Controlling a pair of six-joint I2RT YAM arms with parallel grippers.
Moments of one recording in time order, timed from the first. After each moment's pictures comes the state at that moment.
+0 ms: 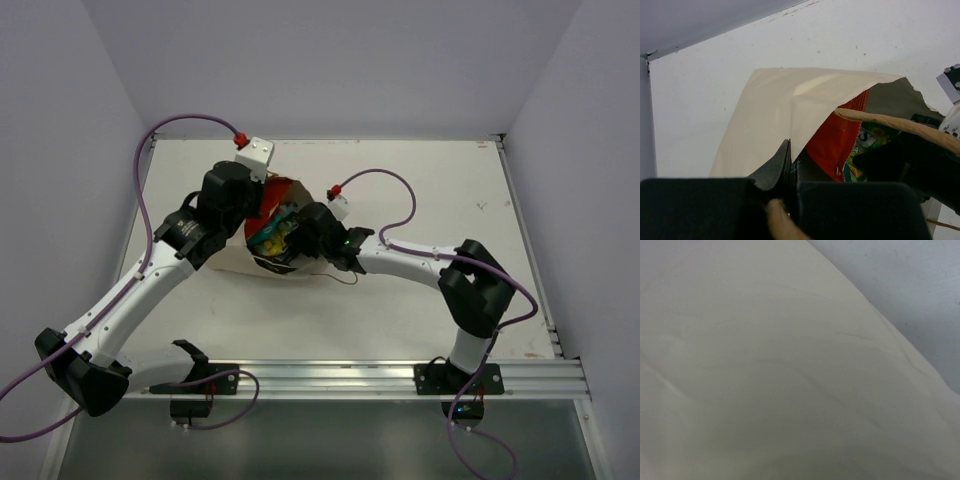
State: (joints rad) left arm -0.60 1.18 1.24 -0.52 -0.36 -0.01; right arm 0.92 1.80 1.23 -0.11 0.30 1.28
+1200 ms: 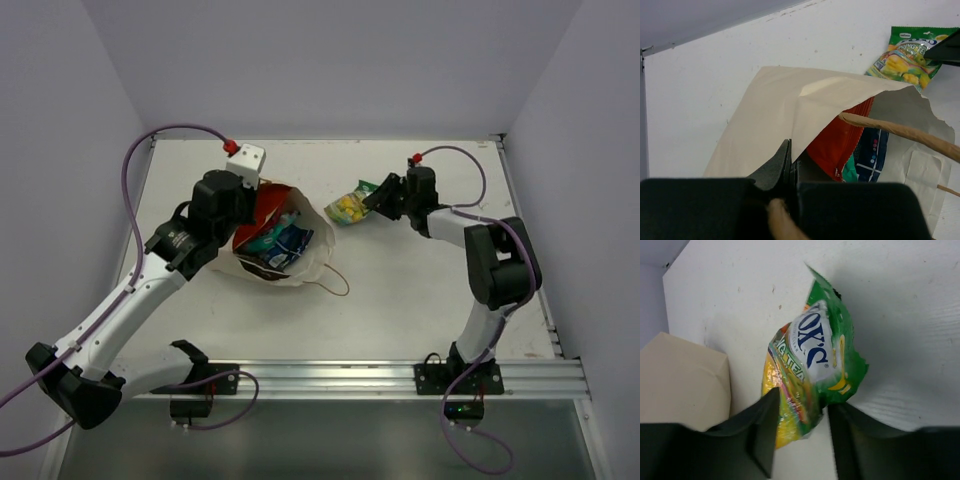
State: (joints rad) left arm -0.59 1.10 1.18 -0.50 -0.34 -0.03; right arm 0.24 1.84 1.04 0.23 -0.27 0.77
